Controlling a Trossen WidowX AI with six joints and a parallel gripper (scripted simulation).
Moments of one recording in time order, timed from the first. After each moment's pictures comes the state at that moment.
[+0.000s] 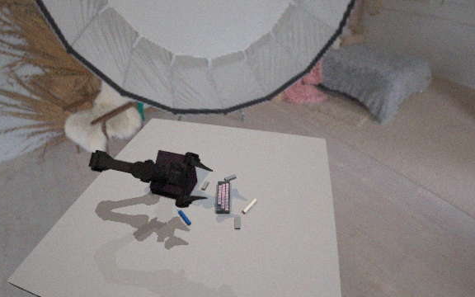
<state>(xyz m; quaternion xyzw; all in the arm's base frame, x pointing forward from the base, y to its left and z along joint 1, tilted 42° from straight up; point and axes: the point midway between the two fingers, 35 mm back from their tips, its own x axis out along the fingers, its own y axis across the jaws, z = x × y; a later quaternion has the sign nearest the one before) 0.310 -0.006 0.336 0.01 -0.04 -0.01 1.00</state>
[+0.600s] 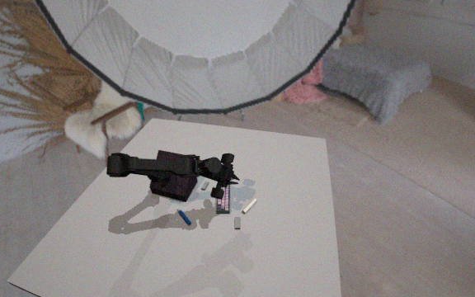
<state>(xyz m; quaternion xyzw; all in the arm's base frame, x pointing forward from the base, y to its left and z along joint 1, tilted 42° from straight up) 0.374 0.030 0.126 -0.03 0.37 -0.06 0.93</state>
